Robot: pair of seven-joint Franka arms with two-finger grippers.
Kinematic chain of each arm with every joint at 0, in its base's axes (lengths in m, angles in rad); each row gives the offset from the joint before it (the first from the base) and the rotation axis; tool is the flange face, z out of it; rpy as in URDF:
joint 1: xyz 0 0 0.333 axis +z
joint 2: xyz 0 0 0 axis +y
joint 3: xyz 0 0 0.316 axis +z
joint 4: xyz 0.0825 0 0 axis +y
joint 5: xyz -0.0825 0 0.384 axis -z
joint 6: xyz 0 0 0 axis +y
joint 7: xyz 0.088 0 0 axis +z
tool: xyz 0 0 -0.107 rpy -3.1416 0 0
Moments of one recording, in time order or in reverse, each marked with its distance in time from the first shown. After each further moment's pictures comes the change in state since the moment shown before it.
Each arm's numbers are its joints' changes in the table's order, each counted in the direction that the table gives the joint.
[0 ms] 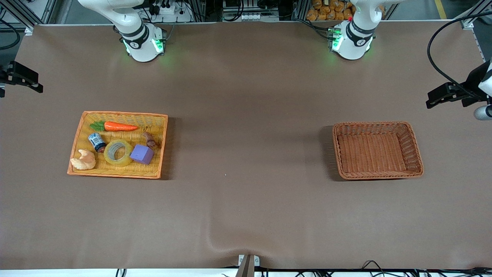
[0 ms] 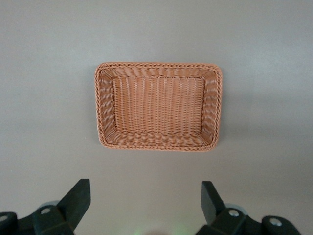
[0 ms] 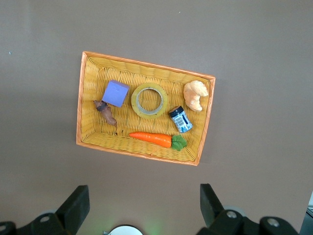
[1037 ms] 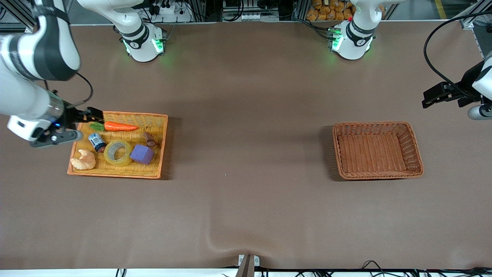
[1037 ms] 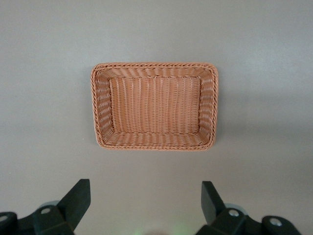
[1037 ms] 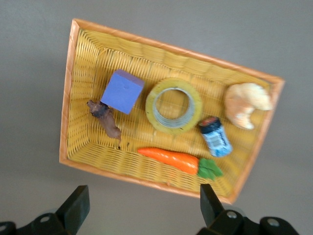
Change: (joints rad) left arm 0.002 0.000 -0.013 0.000 0.000 0.000 0.000; right arm 0.063 0.040 0.013 0.519 -0.027 -0.470 -0.001
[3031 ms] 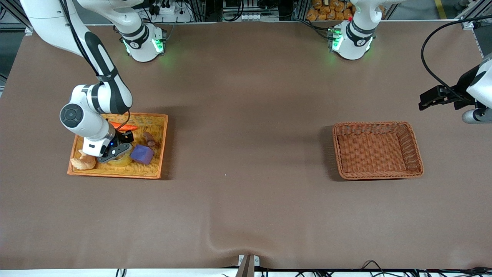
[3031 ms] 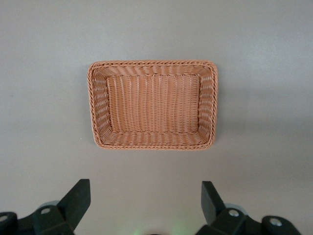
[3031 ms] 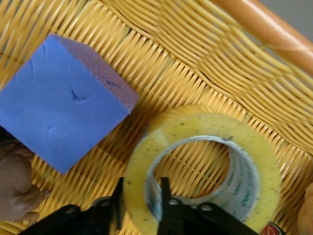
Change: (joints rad) left arm -0.003 0.018 -0.003 0.000 0.000 0.000 0.000; right arm 0.004 0.262 -0.011 0.330 -0.013 -0.708 0.330
